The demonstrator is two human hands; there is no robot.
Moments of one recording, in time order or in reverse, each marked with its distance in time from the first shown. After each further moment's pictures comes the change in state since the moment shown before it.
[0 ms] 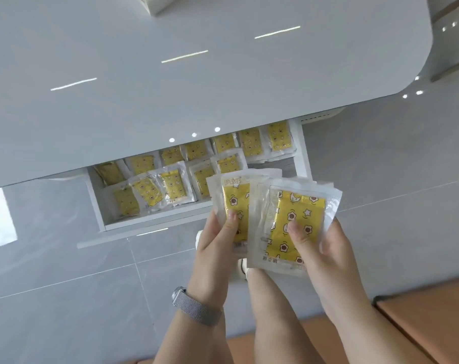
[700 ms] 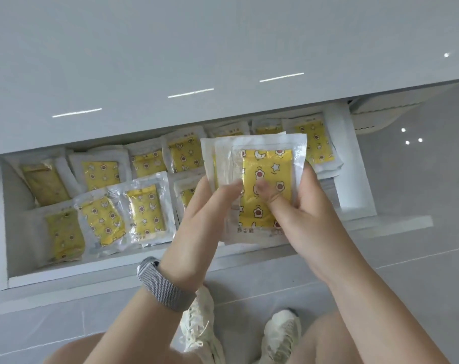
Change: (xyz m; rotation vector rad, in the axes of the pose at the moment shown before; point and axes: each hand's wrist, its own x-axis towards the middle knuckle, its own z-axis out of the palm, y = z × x) left_hand 0.188 -0.055 -0.044 0.214 -0.152 0.267; right_hand 0.189 0.113 0.058 -0.273 -0.240 -0.297
